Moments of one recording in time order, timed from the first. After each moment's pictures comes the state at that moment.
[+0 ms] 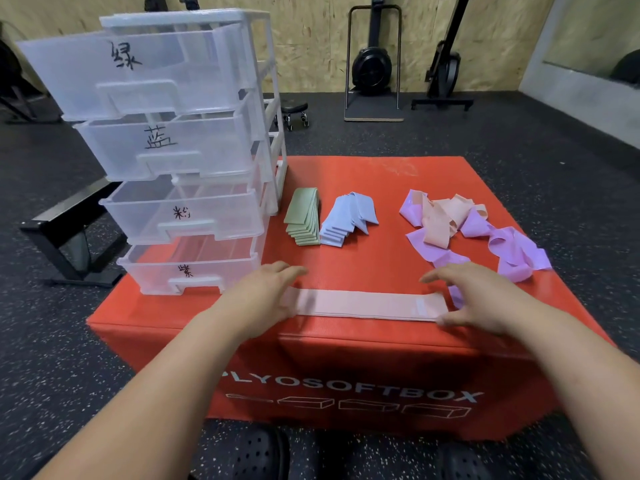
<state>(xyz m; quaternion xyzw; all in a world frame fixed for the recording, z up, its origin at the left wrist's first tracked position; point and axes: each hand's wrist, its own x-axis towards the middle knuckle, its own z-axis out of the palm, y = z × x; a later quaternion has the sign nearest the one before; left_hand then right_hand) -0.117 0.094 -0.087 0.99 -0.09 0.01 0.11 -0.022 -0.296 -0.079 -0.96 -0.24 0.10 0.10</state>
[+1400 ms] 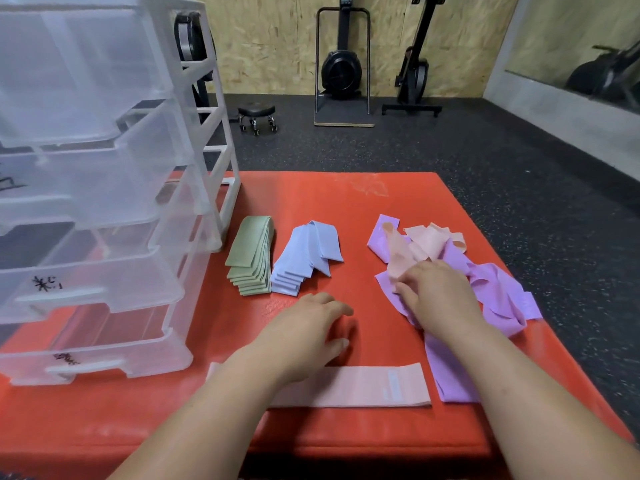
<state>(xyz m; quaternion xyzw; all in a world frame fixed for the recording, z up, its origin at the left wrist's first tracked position) 0.008 -0.020 -0.108 0.97 -0.17 0.00 0.18 0.092 -0.268 -0.100 -0.98 -0.13 -0.11 0.07</state>
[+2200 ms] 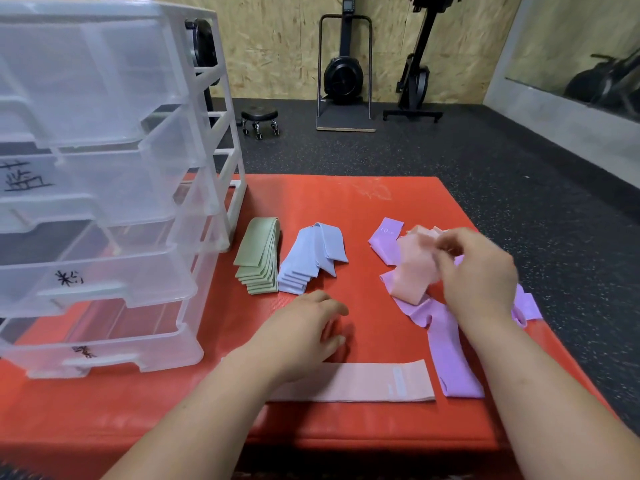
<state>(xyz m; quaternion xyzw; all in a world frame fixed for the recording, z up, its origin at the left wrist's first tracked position) -0.005 -0.004 -0.103 0.96 -0.16 0.03 0.21 0.080 -0.276 -0.062 -0.91 -0.01 -0.30 0.30</state>
